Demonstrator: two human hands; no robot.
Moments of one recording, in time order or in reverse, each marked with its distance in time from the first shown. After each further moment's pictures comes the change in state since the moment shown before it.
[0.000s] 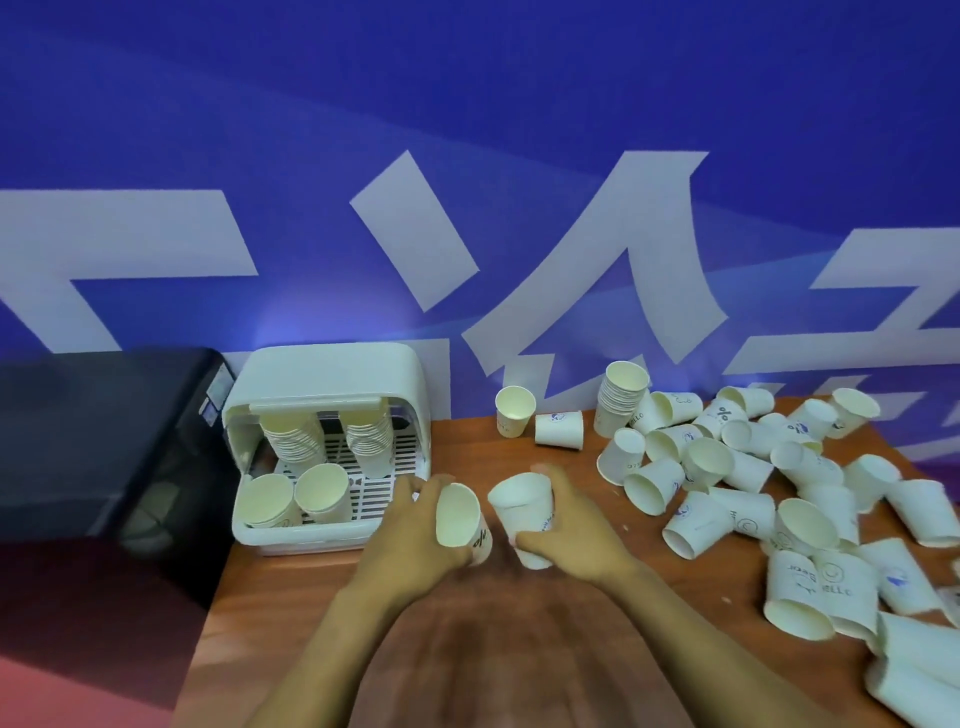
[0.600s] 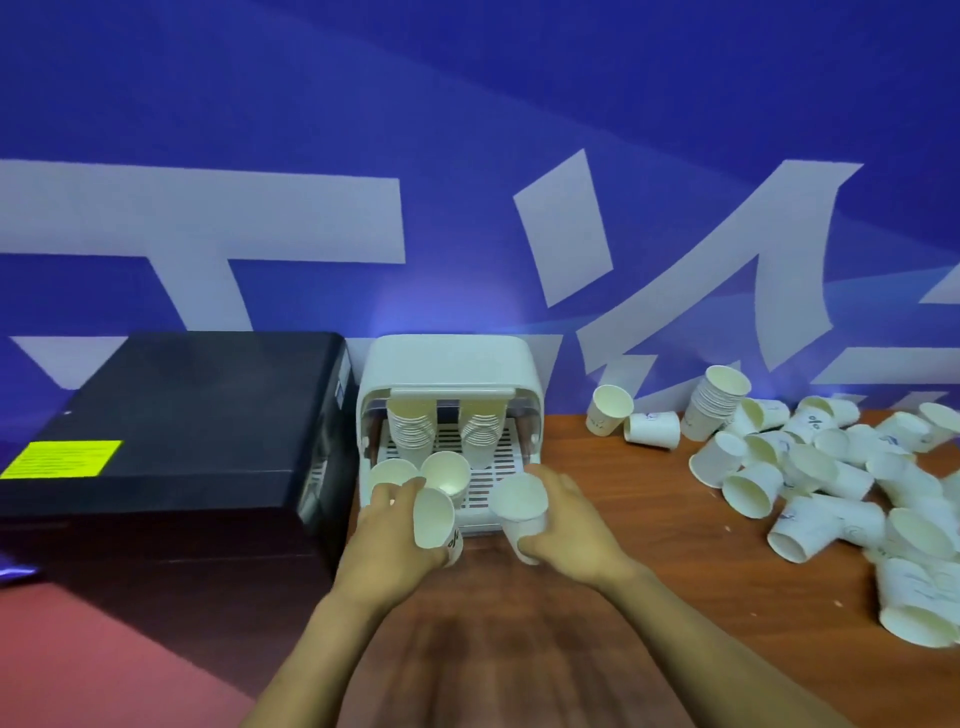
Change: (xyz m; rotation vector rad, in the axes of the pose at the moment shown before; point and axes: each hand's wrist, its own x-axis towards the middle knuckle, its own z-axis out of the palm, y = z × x) left_hand -0.040 -0.148 -0.110 0.031 0.082 -0.114; right_hand 0.014 -0.119 0.131 -0.079 -0.027 -0.067
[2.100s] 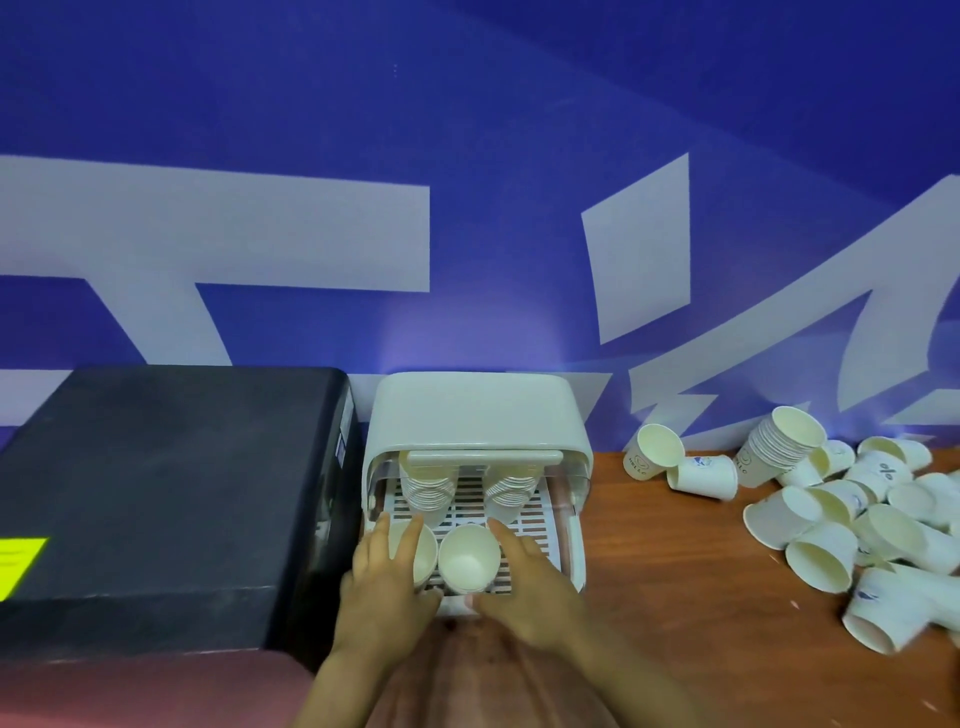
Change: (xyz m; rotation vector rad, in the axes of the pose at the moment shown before) left_hand 0.096 -0.055 0.020 0.230 -0.073 -0.079; right_hand 0.096 -0.011 0.068 -0.087 -0.206 0.092
